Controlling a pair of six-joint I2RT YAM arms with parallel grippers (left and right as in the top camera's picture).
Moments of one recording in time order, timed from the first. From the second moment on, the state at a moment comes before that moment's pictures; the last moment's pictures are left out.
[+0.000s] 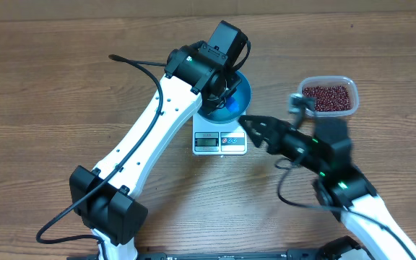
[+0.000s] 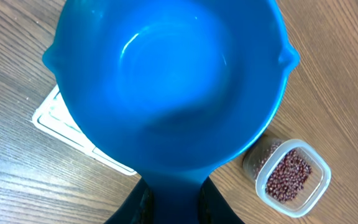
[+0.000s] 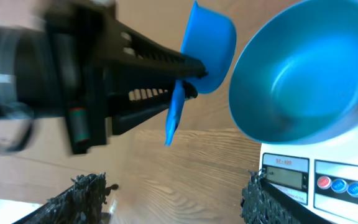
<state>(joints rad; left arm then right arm) -0.59 1.91 1.95 -1.19 -0.05 -1.33 0.39 1.10 0.63 0.14 -0.50 0.87</state>
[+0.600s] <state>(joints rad) -0.59 1.91 1.95 -1.20 -0.05 -1.34 0.43 1.33 0.74 0.28 -0.41 0.83</state>
